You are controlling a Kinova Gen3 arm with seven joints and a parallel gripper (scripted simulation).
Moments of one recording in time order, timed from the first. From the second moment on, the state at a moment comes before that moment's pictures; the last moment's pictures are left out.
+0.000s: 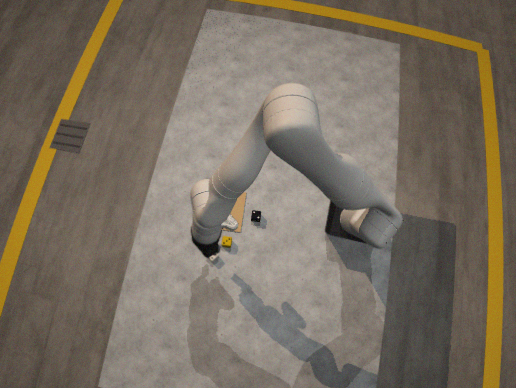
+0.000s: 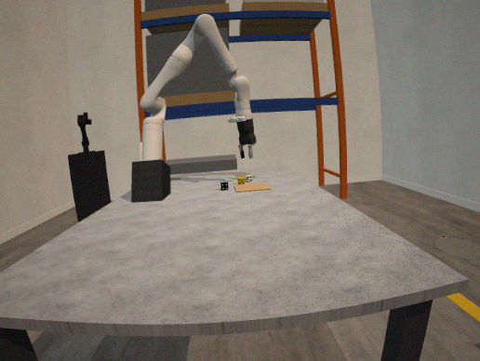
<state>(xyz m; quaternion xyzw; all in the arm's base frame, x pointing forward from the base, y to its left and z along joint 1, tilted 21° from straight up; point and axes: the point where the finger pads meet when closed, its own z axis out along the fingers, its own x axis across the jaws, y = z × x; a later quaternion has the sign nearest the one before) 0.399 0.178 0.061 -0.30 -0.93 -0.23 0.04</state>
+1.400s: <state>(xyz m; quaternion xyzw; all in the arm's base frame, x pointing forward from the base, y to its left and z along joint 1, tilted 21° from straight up) 0.403 0.190 0.068 -0.29 -0.94 -0.17 0.06</state>
